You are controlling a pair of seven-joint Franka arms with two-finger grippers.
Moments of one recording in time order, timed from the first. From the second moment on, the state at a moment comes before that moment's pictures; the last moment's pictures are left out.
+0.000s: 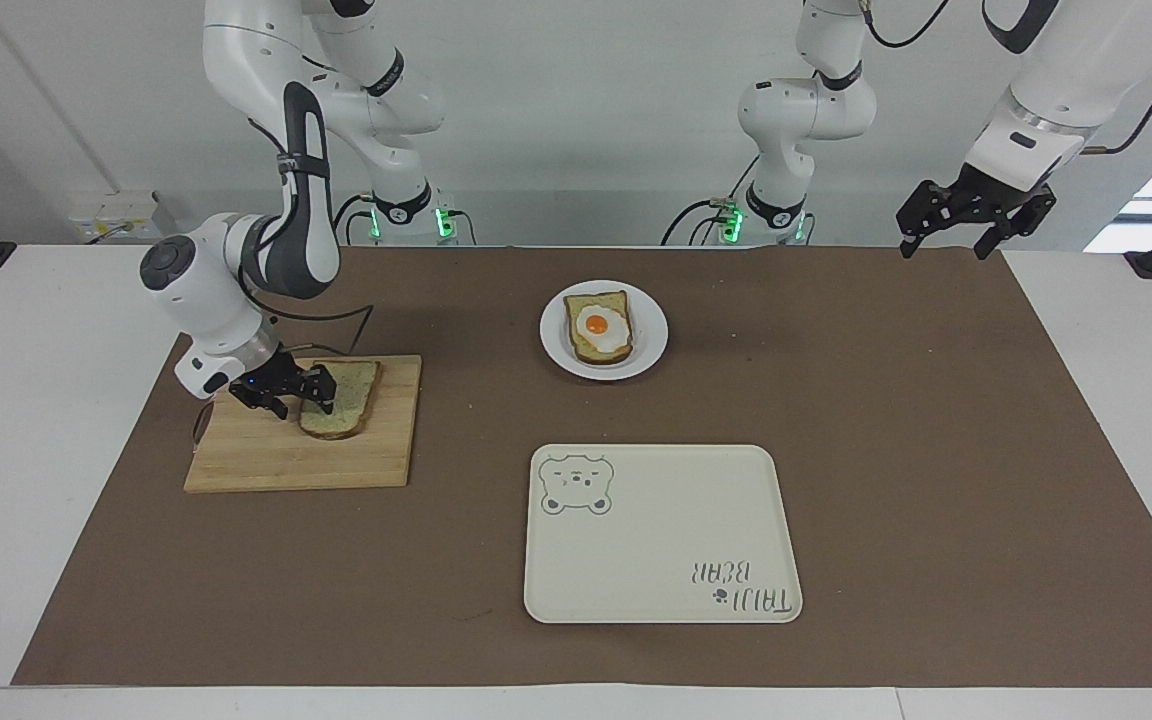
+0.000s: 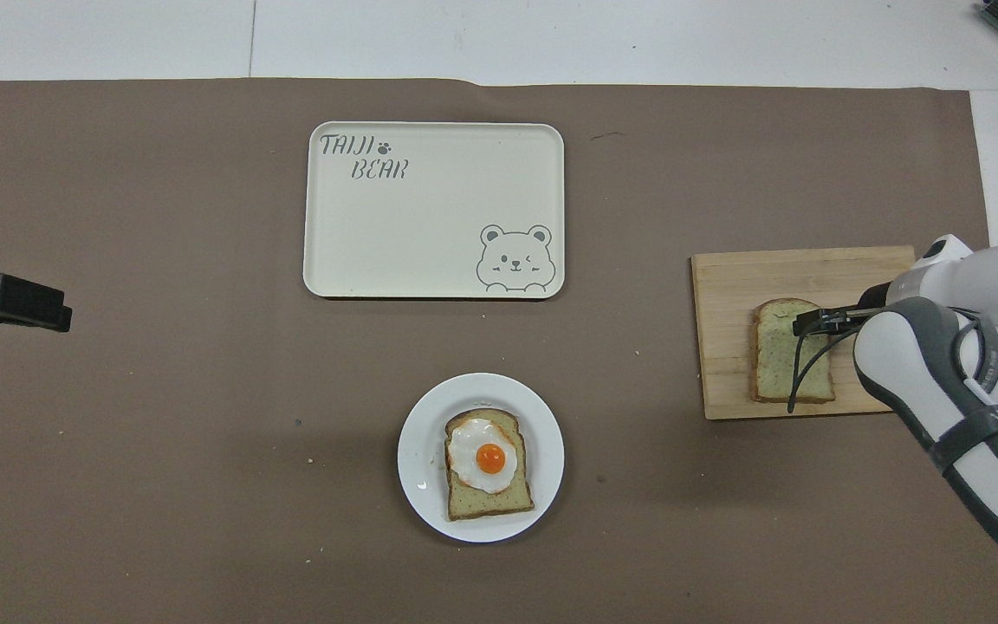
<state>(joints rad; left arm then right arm) -0.07 -0.06 0.01 -1.60 -0.01 1.49 0.02 -0.05 0.20 -0.11 -2.13 0.21 2.30 -0.33</state>
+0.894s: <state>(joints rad) -0.07 -0.06 0.01 -1.60 -0.01 1.49 0.02 -0.05 0.20 -0.11 -2.14 0.24 2.30 -0.33</state>
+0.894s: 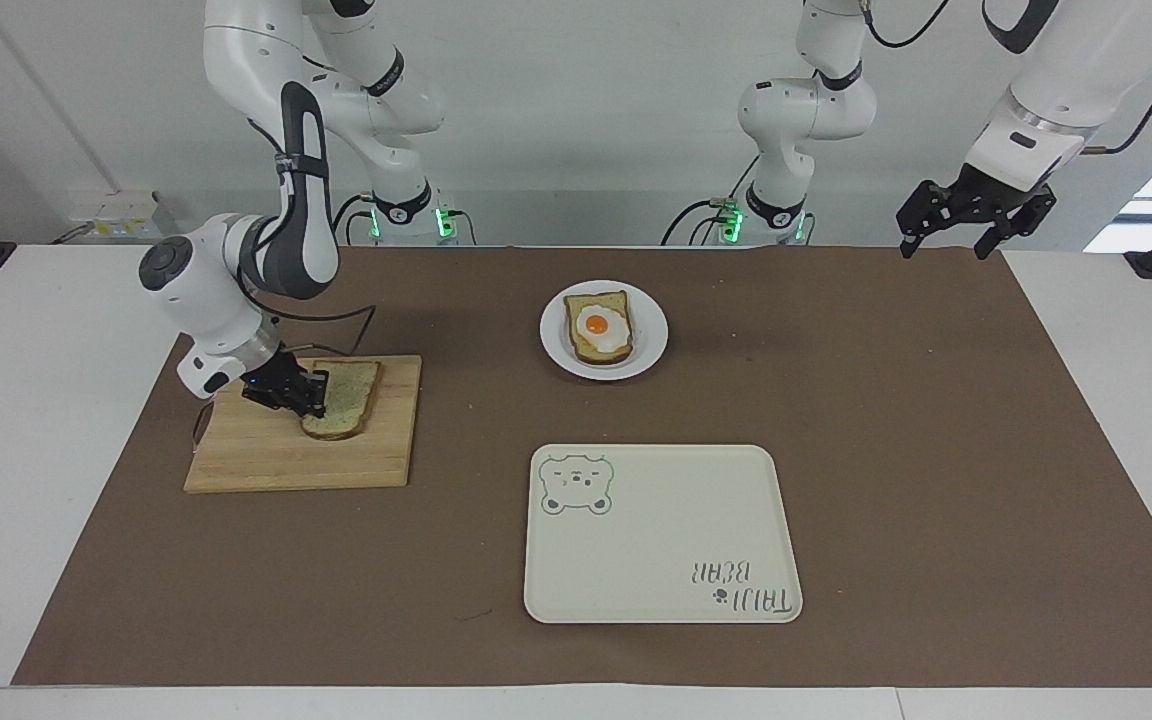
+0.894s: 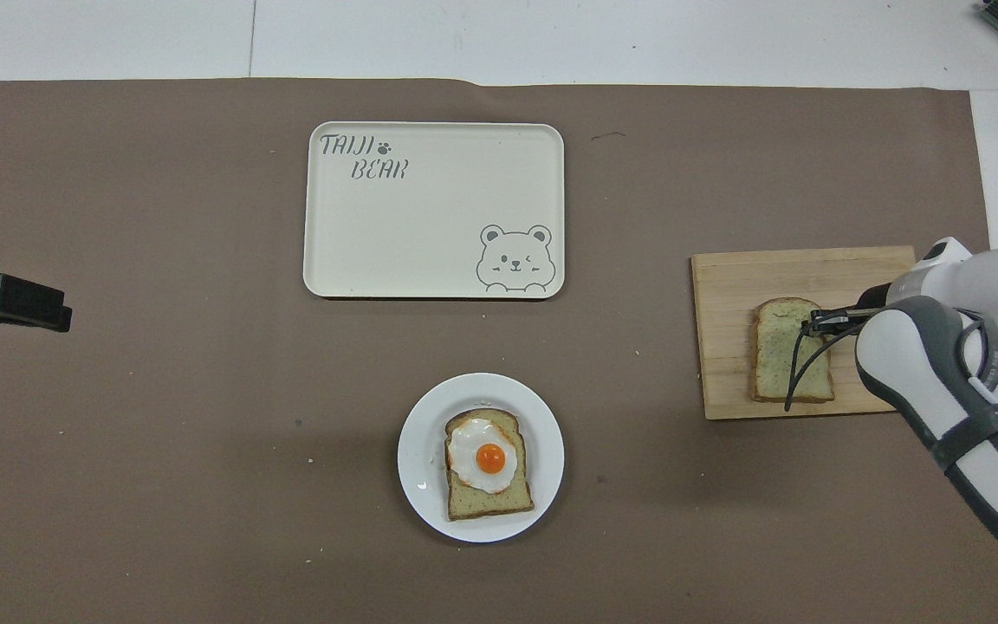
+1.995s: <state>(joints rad) -0.07 -0.06 0.01 -1.60 -0.01 1.49 0.02 -0.05 0.15 -0.11 -2.00 0.24 2.05 -0.32</state>
